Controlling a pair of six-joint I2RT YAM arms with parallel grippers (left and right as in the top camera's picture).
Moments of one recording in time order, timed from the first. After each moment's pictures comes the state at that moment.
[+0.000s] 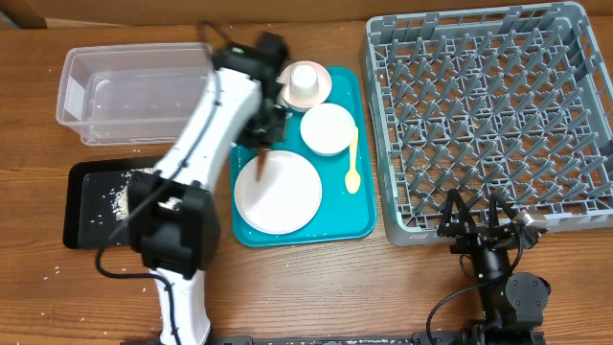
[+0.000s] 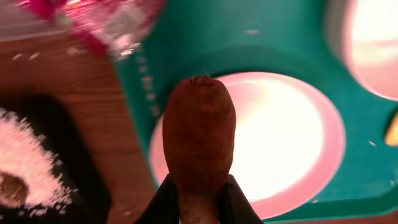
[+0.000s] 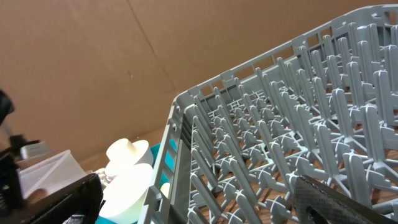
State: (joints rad) left arm -0.28 2.10 1.93 -1.41 0.00 -0.23; right arm -0.04 0.01 0.02 -0.02 -0.12 0.46
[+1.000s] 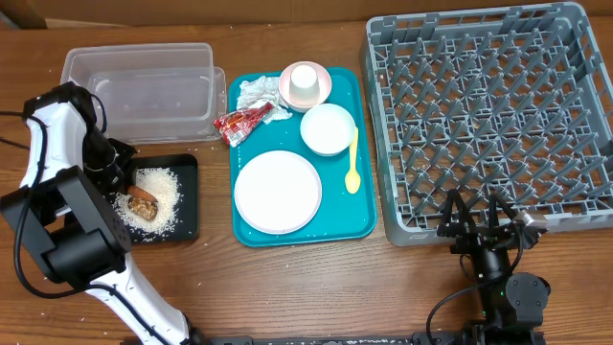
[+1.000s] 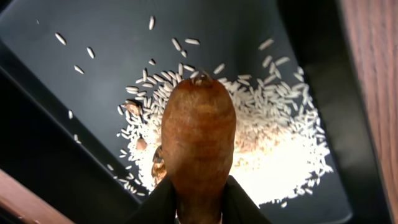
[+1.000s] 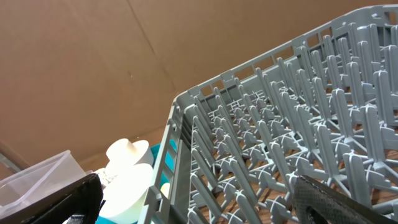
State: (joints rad) left arm 0.43 2.11 1.66 -1.28 -0.04 -0.72; right arm -0.04 0.01 0.02 -0.02 -0.12 0.46
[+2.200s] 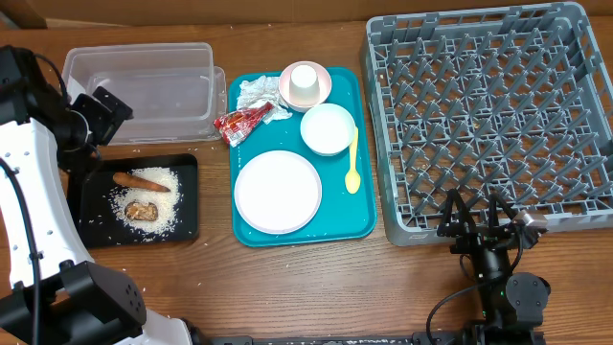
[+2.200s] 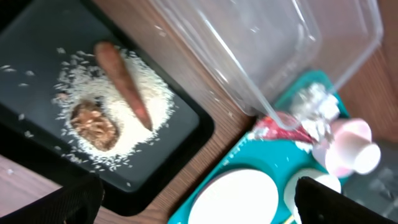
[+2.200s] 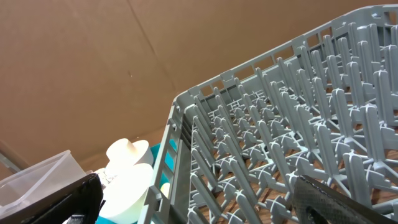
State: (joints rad) left arm 0.42 1.71 1.74 -1.28 0.25 -0.52; right arm -0.04 0.01 0.02 -0.02 -0.12 0.46
